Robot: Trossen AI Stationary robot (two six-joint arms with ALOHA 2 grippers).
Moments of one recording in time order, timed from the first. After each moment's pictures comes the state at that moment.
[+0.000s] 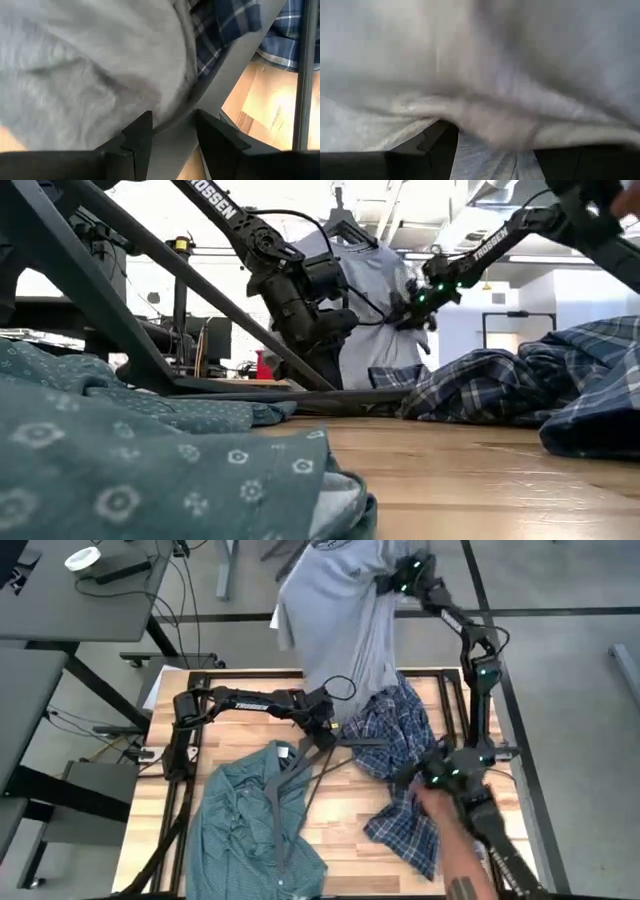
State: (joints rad) left arm 0.33 2.03 1.38 -0.43 0.24 -0.28; right arm -1.26 2.22 2.05 -0.08 -0.34 0.14
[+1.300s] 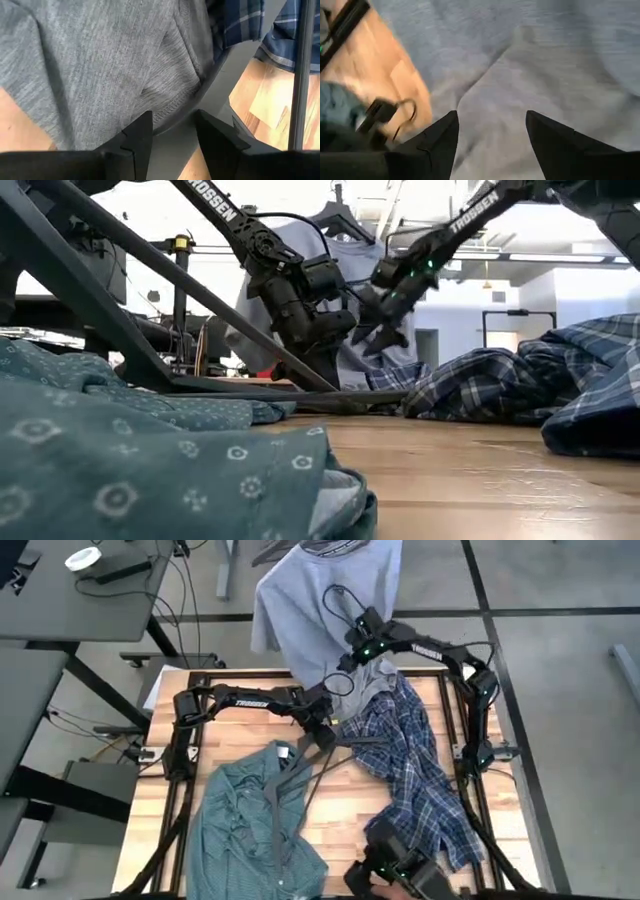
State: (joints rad) left arm 0.37 2.04 1.38 -0.40 0.25 -0.30; right arm -0.85 2.02 1.58 -0.46 -0.40 0.13
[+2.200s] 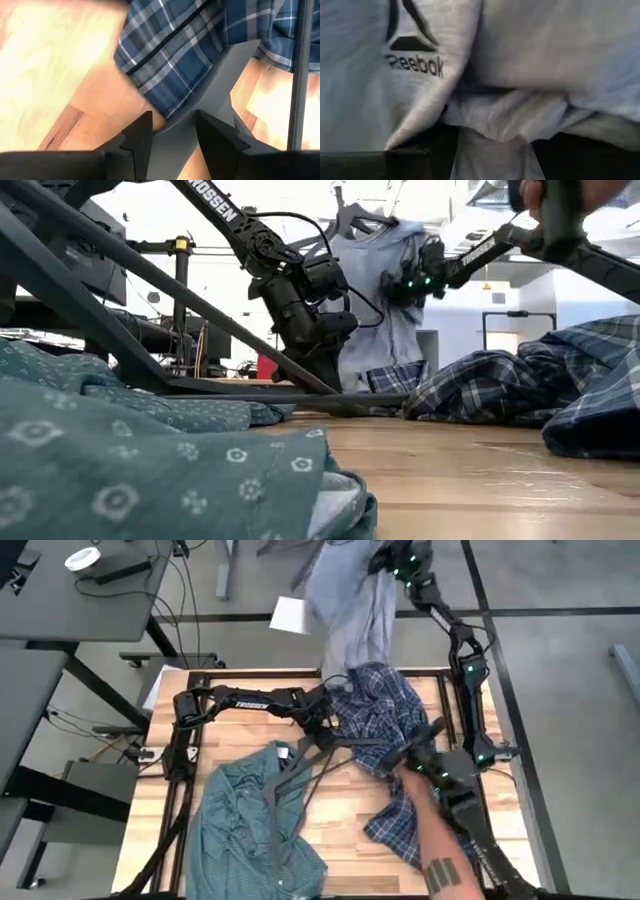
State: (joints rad) left arm 0.35 2.04 1.38 -0.38 0.26 -0.30; right arm -1.21 2.35 2.28 0.17 -0.26 0.19
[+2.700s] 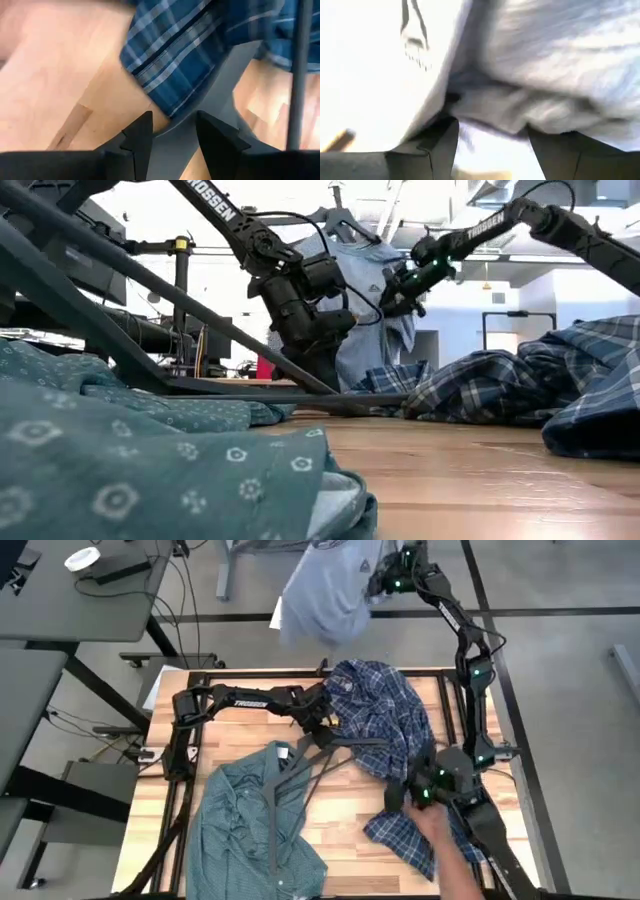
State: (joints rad) left arm 0.37 1.99 1.38 -0.38 0.24 -0.27; right arm -1.16 2.20 2.30 -0.75 -0.52 0.03
